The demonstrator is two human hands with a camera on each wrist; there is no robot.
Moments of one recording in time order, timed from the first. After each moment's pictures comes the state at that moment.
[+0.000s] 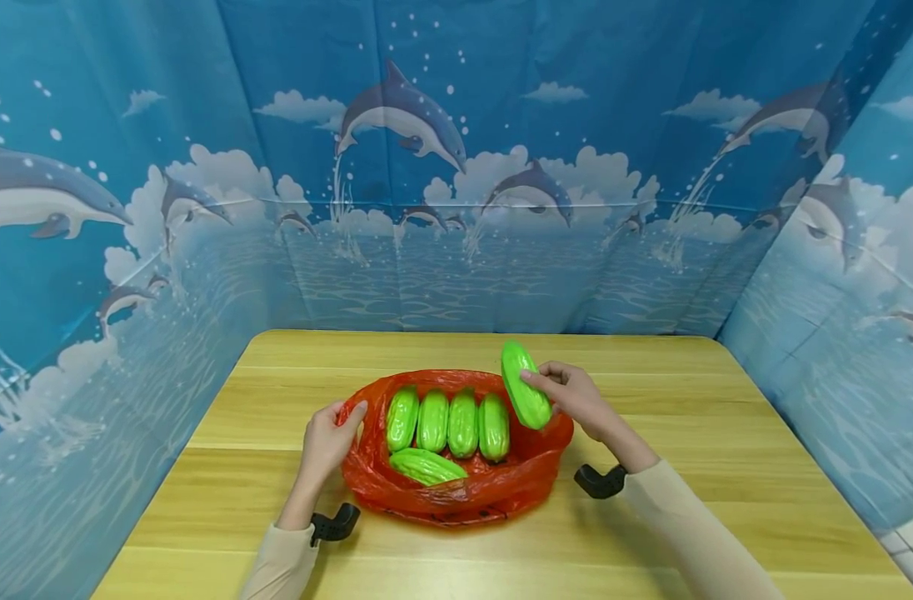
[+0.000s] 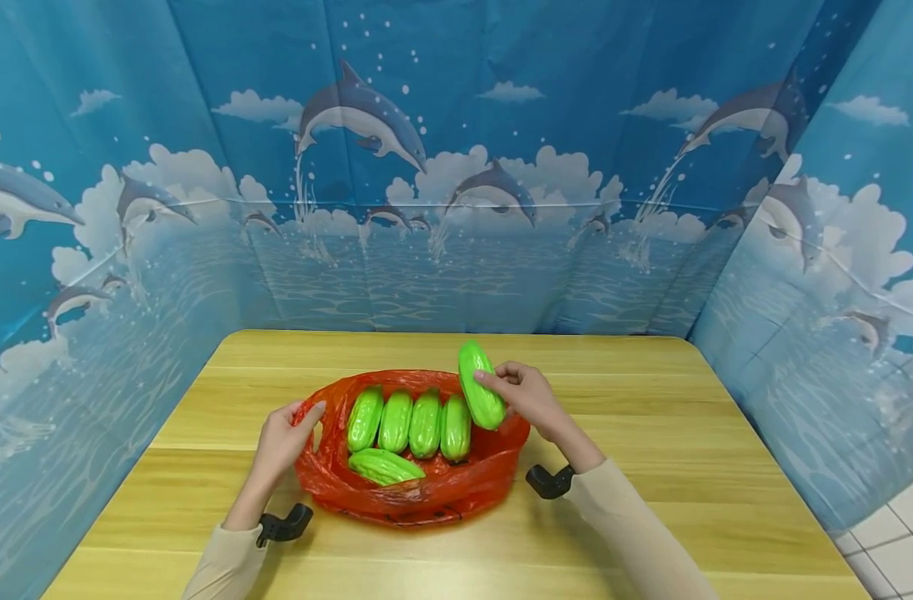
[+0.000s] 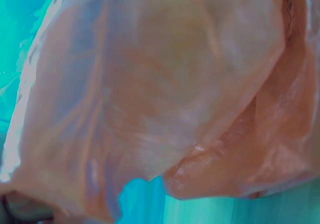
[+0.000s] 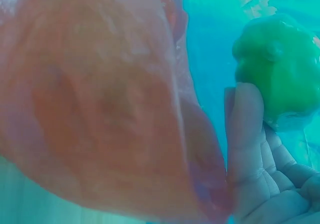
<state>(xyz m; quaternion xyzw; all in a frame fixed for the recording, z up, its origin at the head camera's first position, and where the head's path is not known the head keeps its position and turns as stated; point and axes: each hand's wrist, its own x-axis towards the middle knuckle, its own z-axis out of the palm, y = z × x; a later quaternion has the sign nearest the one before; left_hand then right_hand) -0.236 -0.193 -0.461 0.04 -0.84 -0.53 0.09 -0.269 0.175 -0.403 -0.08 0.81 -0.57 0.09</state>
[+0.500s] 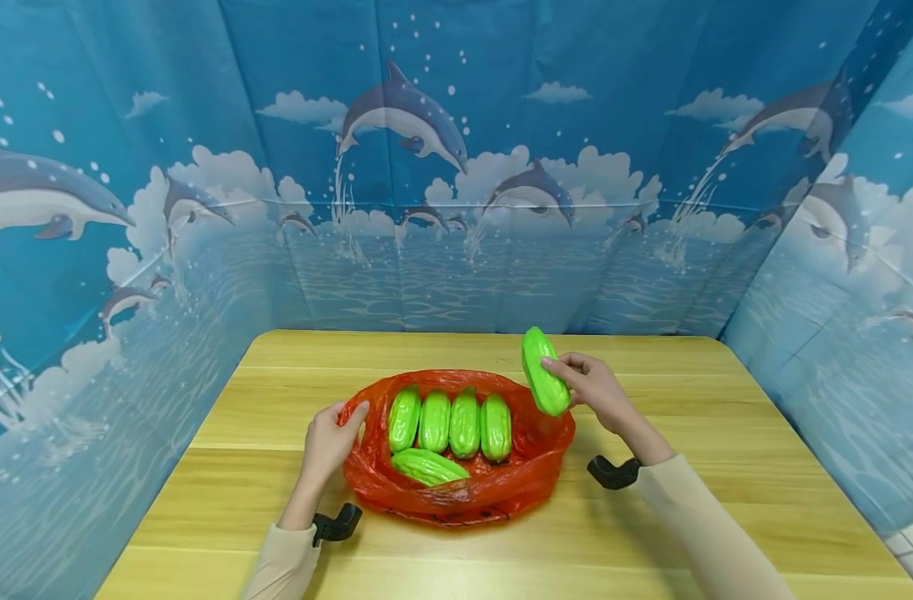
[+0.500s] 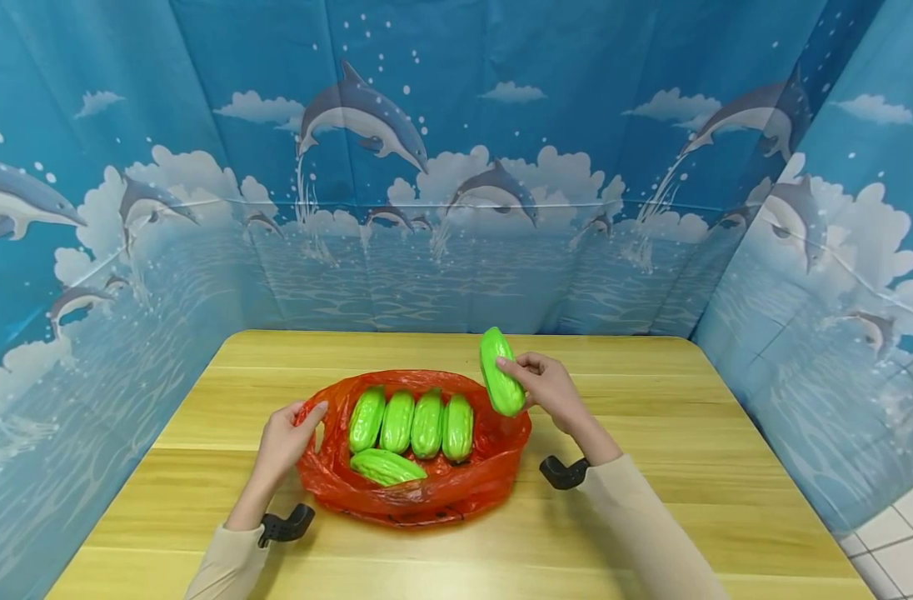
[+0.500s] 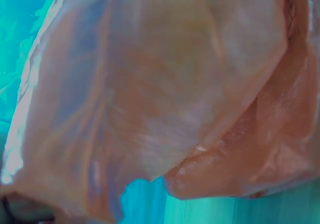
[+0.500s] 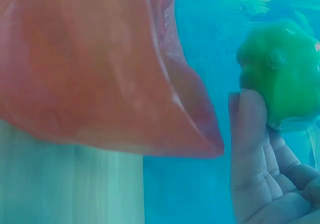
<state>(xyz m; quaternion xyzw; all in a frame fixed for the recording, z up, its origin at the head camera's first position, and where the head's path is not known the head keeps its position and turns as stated) -0.236 -0.192 -0.461 0.04 -0.84 -0.52 0.11 -0.281 0.199 -0.405 -0.07 0.79 -0.60 0.07</state>
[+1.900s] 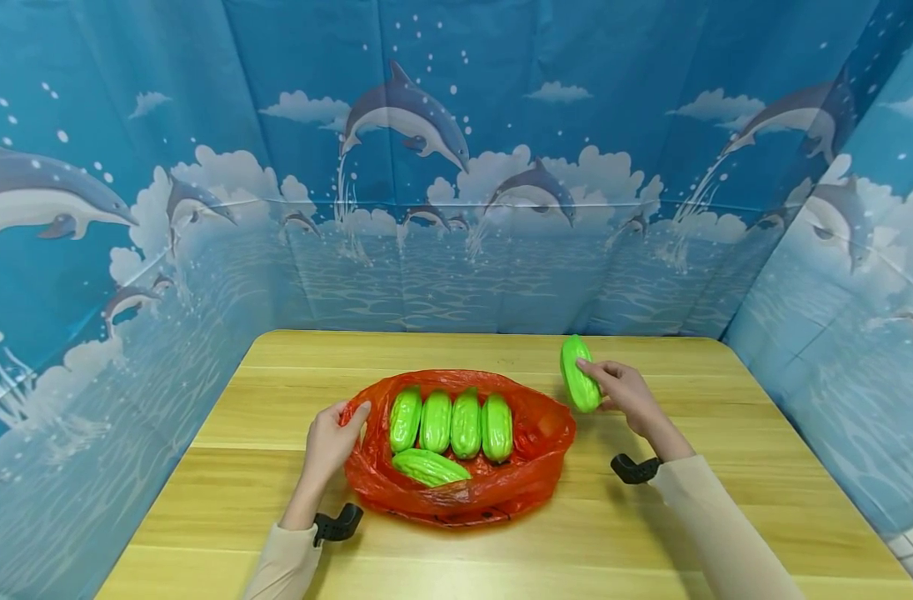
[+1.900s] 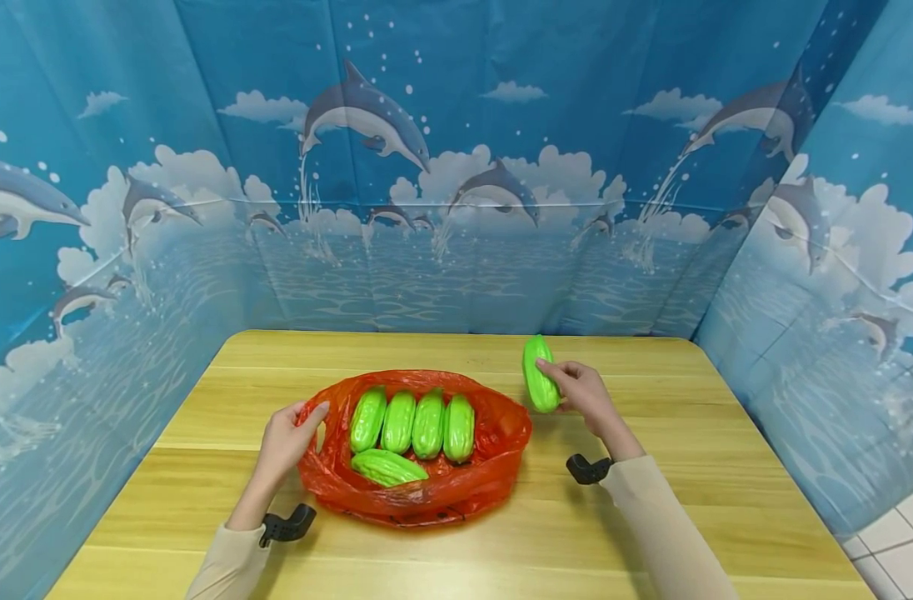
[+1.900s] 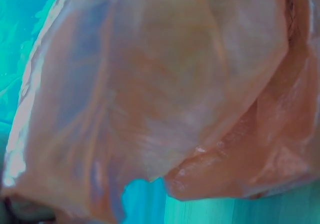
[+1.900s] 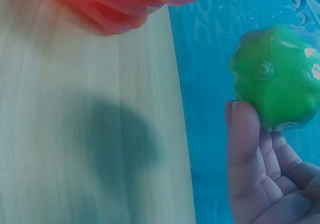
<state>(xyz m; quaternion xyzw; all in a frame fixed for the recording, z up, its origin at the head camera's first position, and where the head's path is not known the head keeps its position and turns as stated) -0.233 -0.190 -0.463 0.04 -0.84 -0.53 0.10 -0.298 0.254 -0.440 0.01 0.82 -0.57 0.07</state>
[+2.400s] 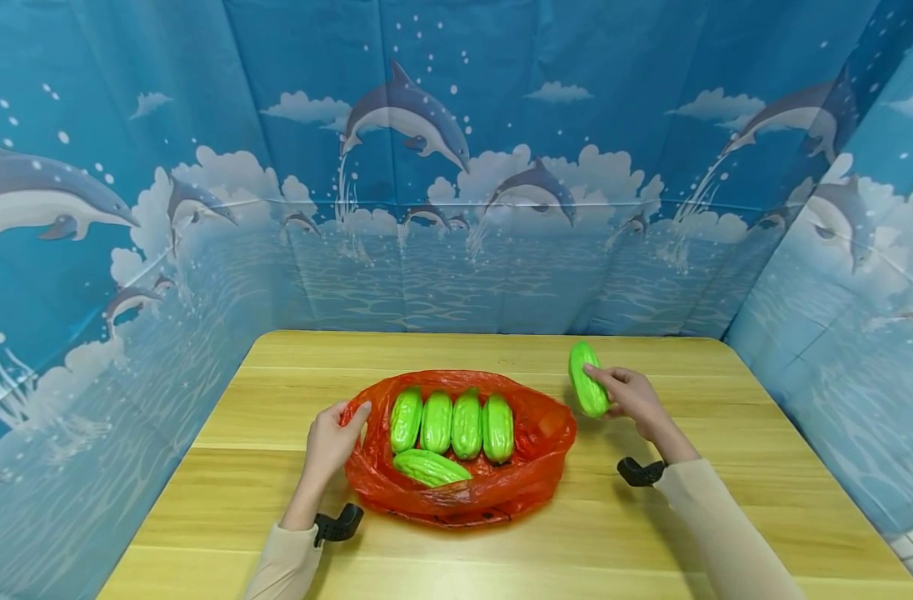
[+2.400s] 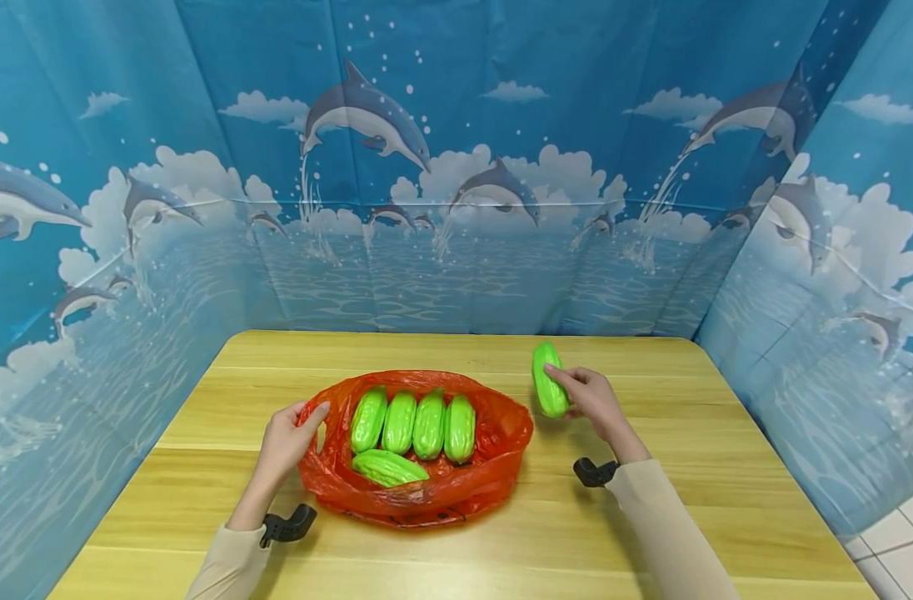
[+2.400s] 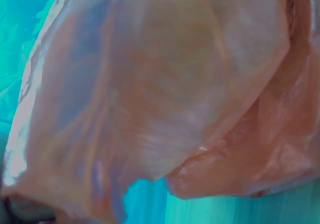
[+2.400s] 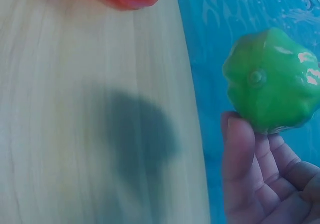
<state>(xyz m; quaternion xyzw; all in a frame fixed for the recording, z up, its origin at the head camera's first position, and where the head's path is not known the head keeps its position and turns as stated) -0.233 -0.190 -0.463 0.04 -0.84 -0.53 0.11 -0.298 0.267 -0.454 0.03 0.83 -0.56 0.07</state>
